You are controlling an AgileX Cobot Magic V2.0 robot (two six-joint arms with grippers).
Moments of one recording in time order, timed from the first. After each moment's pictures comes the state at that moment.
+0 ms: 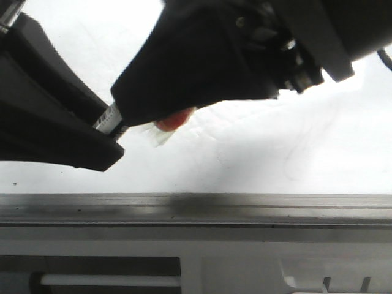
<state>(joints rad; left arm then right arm) -0.84 1.05 -0.63 -0.69 0.41 1.33 0.92 1.12 -0.67 0.93 0.20 -0.88</state>
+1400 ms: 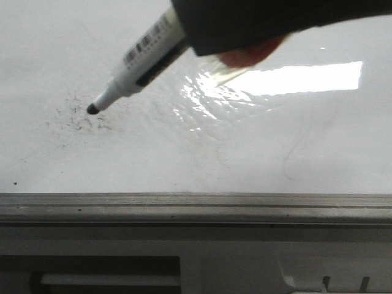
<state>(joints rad) -0.76 0.51 -0.42 -0.96 0.23 1.07 0.92 0.84 -0.60 0.77 0.30 -0.88</state>
